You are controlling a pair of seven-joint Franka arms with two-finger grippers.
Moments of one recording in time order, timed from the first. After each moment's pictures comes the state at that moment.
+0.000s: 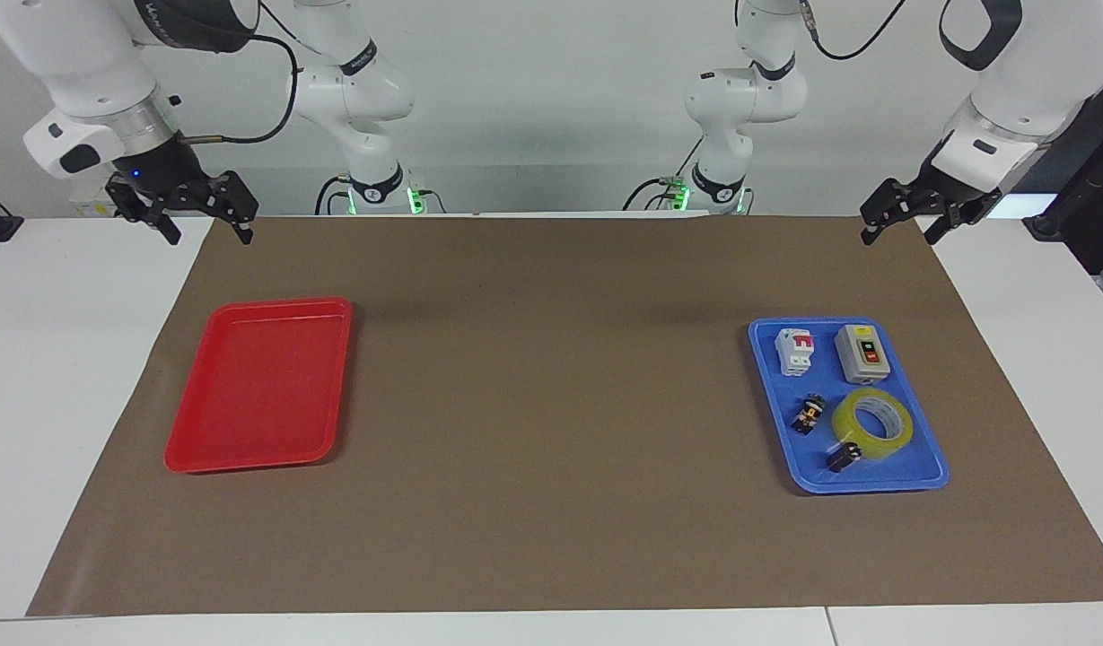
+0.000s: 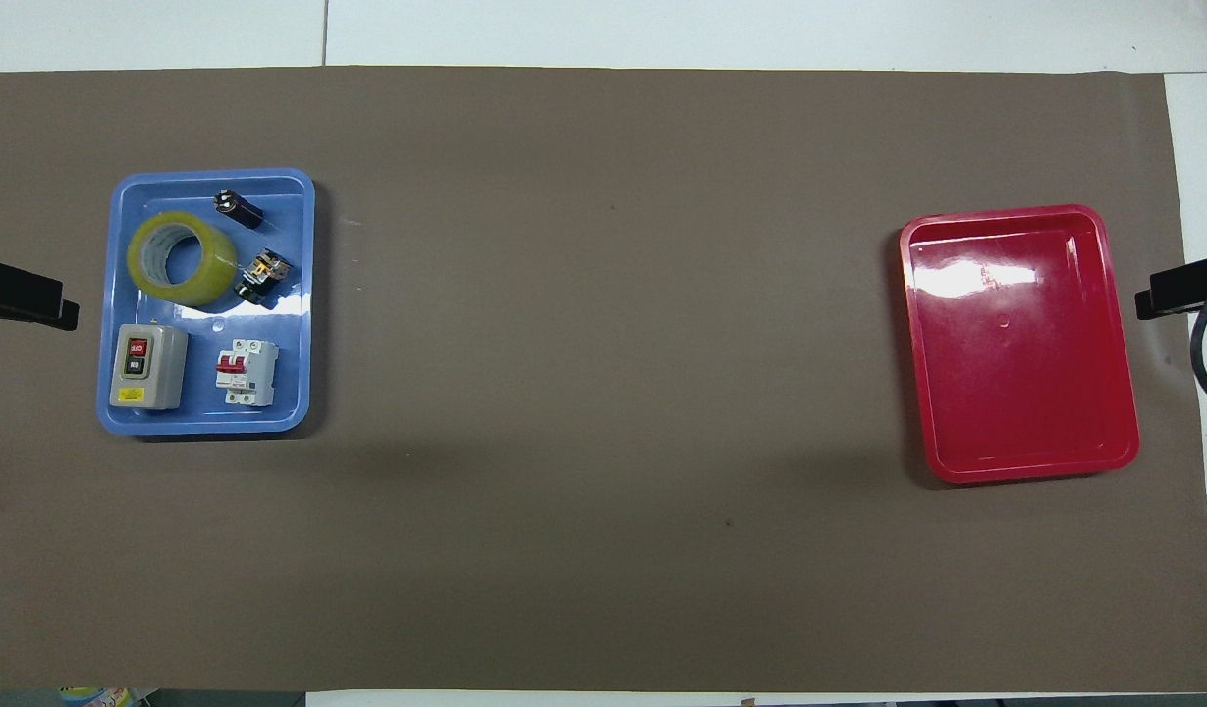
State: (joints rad) left arm -0.04 -0.02 0.05 -1.59 -0.02 1.52 0.08; right arm -0.01 -0.05 -0.09 -1.63 -0.01 1.56 -0.08
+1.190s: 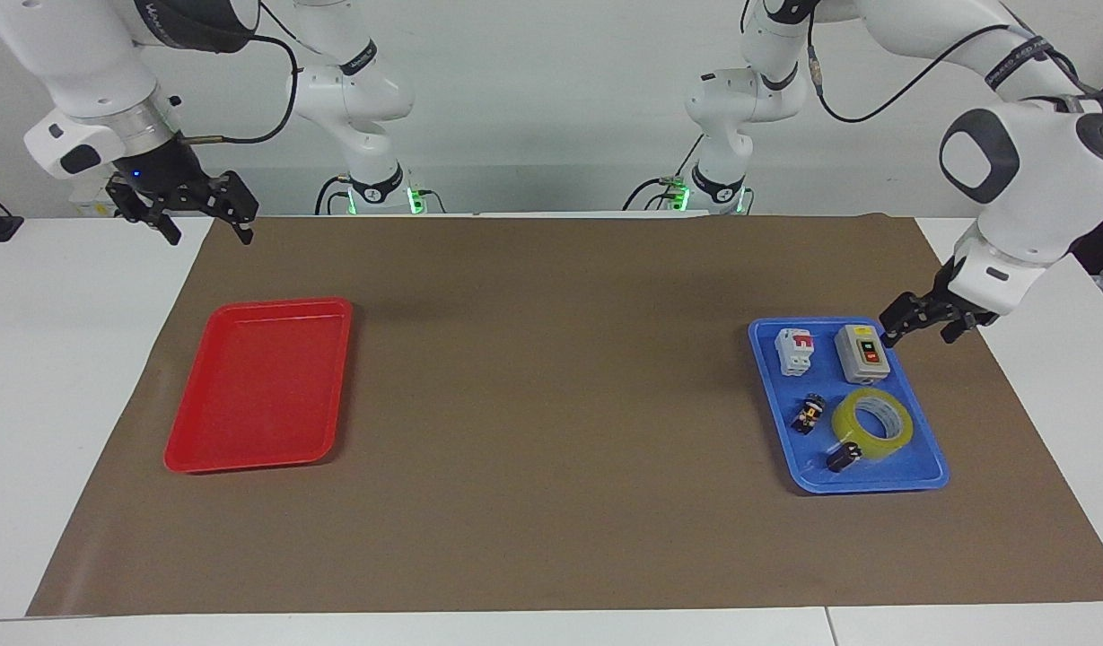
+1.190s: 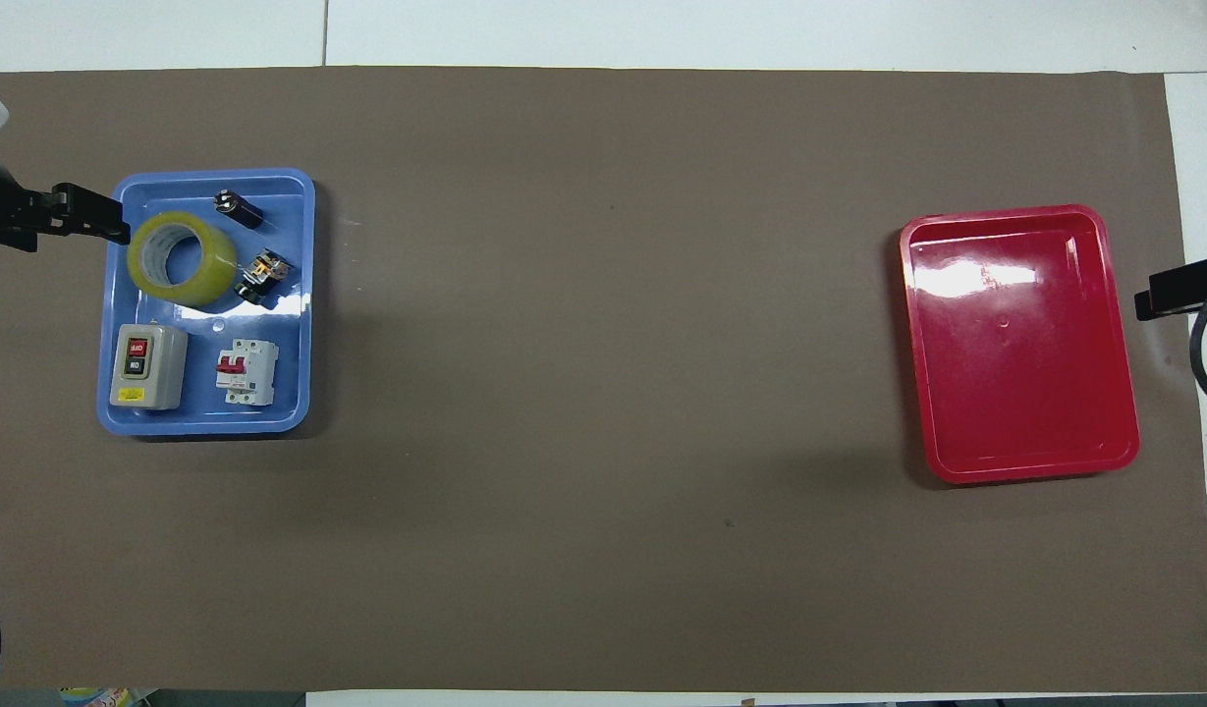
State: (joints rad) left arm 0.03 0.26 0.06 -1.57 -0.02 1.86 0.10; right arm -0.01 -0.05 -0.09 -1.63 -0.01 1.56 -0.08
